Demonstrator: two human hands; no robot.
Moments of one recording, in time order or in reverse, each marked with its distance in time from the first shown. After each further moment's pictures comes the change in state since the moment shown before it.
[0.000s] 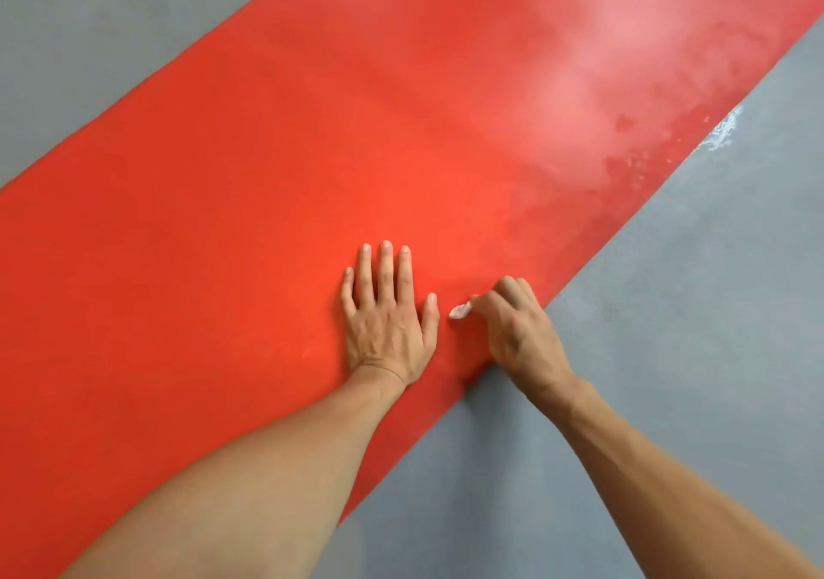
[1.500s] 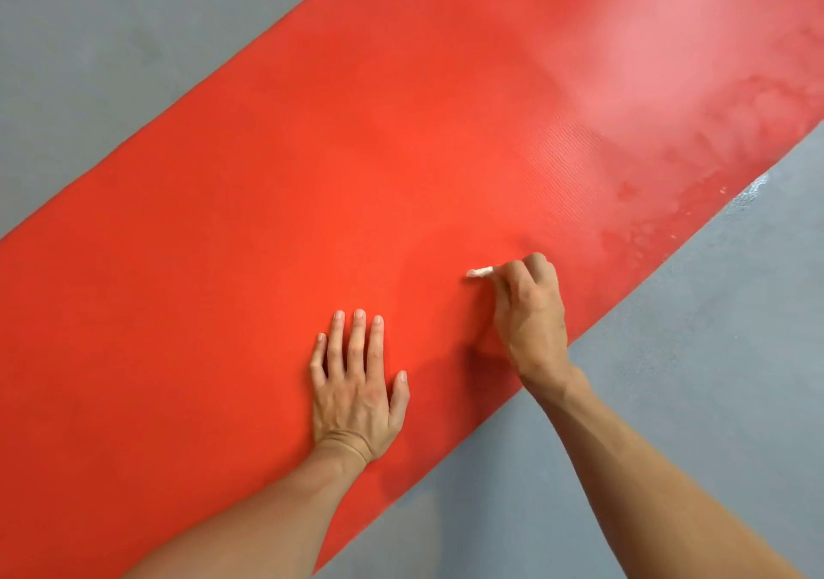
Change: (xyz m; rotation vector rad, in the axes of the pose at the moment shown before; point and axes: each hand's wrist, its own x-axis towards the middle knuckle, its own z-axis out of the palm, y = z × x) left_hand 0.002 0.002 -0.002 0.065 -0.030 -0.009; right_hand 0.105 0.059 -0.014 0.055 0.104 0.252
